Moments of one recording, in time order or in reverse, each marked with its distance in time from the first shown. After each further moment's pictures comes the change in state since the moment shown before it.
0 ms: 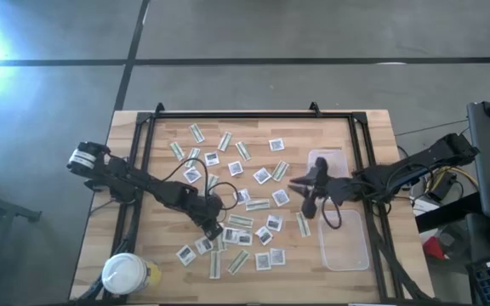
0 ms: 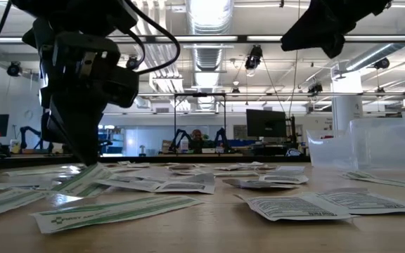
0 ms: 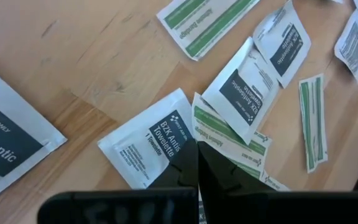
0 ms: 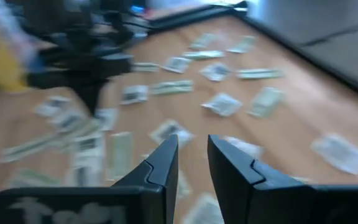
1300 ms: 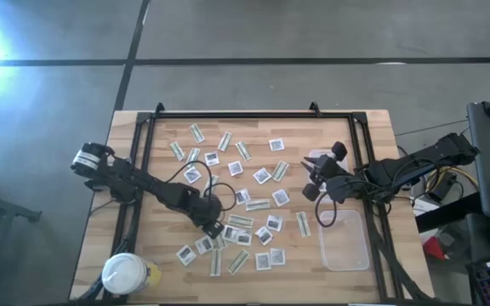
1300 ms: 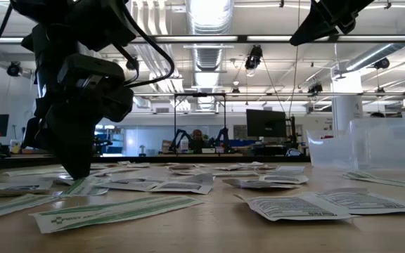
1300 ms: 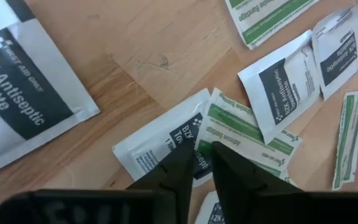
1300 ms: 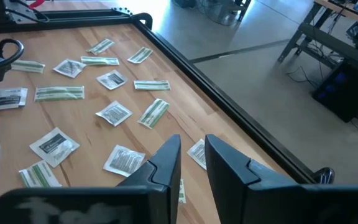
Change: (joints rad) left arm 0.001 0.043 0.000 -0.042 -0.015 -0.149; right arm -0.003 -0.002 0.180 -0.425 0.390 -0.025
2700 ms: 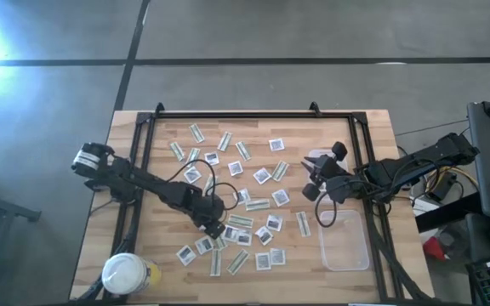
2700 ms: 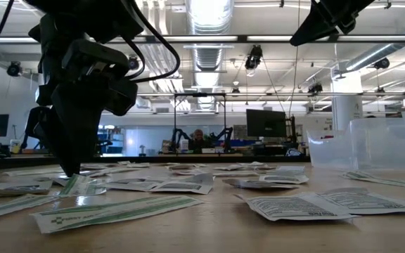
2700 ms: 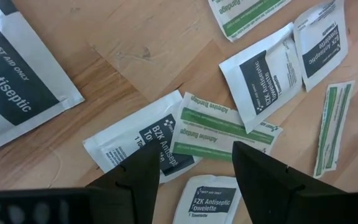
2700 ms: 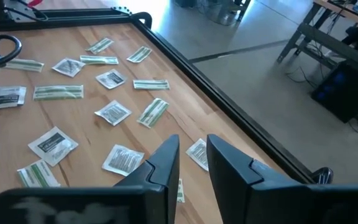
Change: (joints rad) left arm 0.002 0.000 0.068 -0.094 0.050 -0.001; right arm 0.000 0.000 0.000 -0.004 0.002 -0.001
